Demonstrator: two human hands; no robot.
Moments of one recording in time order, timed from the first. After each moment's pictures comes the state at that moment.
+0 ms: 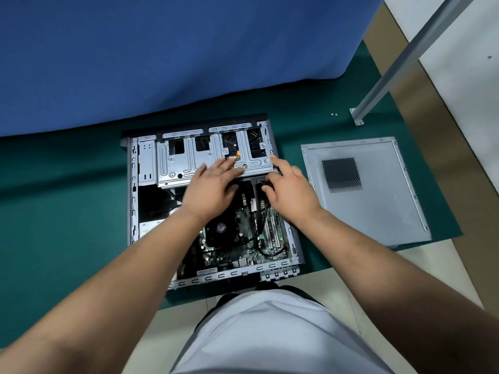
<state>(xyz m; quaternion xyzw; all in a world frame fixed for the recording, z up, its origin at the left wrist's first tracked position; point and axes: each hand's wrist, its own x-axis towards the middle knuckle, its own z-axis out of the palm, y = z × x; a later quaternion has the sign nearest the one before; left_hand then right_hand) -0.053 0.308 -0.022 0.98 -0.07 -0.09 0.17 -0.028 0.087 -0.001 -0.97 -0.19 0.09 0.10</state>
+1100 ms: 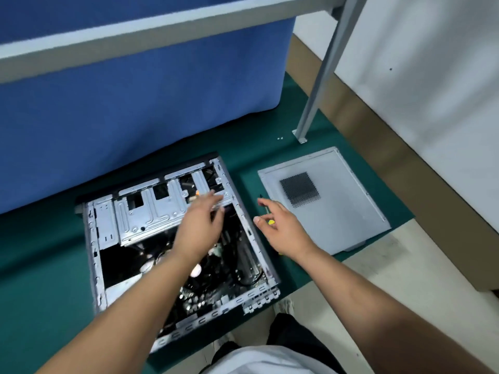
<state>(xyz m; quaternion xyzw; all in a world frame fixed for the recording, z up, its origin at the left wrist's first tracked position) -0.053 0.254 0.018 0.93 -0.04 -0.07 0.36 -0.074 0.034 0.003 -0.90 0.00 0.13 0.42</state>
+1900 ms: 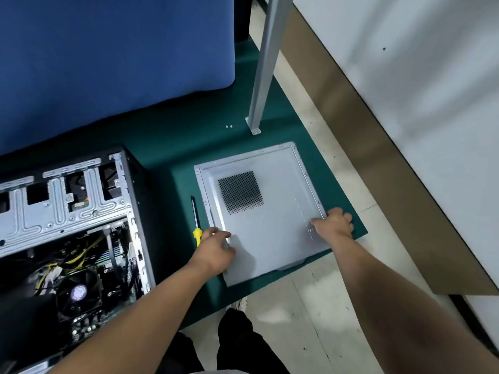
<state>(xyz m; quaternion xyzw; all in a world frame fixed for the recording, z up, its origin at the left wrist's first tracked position) -0.041 0.020 -0.077 0.84 0.09 -0.36 0.39 0.000 -0.297 -0.103 -0.86 0.41 0.22 0.20</state>
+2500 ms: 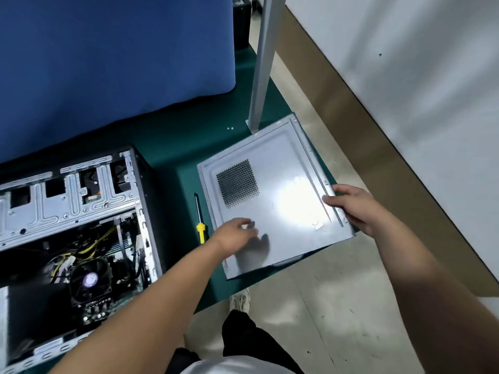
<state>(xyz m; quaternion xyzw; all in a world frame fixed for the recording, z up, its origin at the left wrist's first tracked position) -0.034 -0.016 -0.025 0.77 0.12 -0.40 0.48 0.000 -0.339 -0.009 -0.74 0.30 0.21 0.56</state>
